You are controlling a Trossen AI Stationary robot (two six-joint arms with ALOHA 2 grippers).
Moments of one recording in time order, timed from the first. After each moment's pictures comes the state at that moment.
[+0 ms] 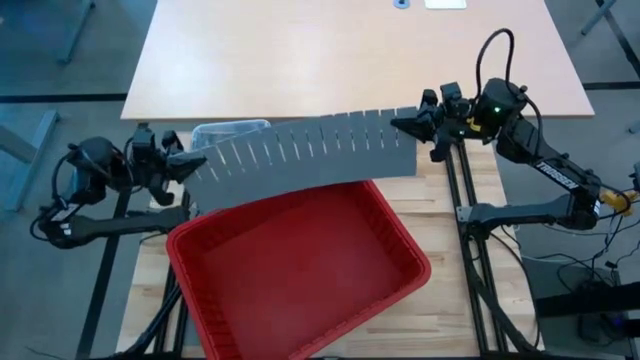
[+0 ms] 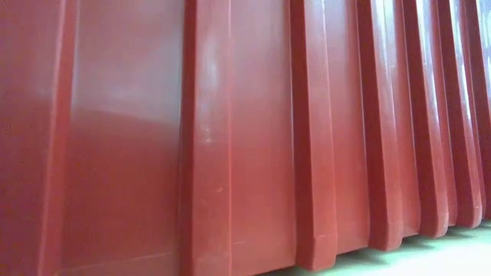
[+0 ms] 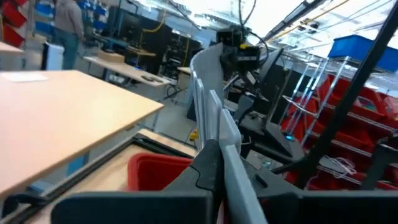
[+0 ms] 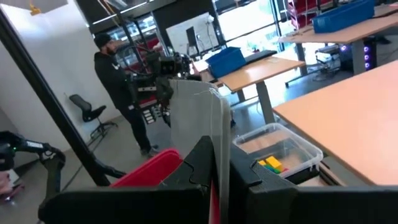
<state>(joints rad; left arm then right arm) 0.28 0.42 1.01 -0.51 0.09 -0.36 -0.50 1.03 1.34 -0.28 -0.46 0.35</state>
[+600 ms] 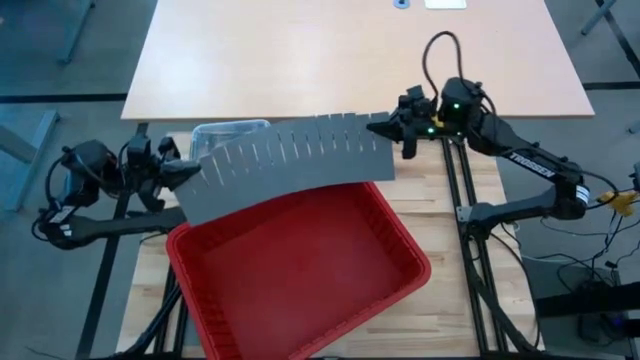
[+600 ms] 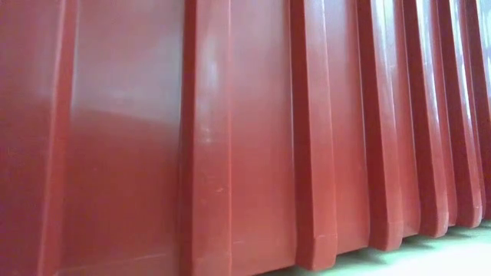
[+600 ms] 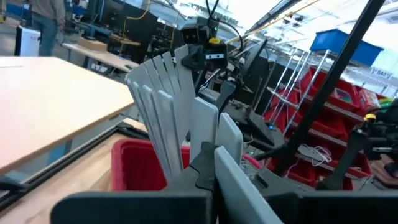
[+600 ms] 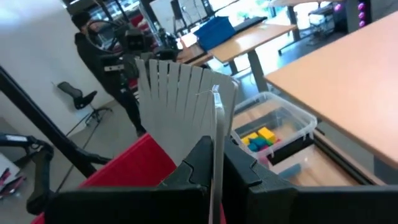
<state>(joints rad) 0.26 0.36 1.01 -0.60 0.13 -0.38 -0.50 1.18 1.32 -0.25 -0.48 0.37</state>
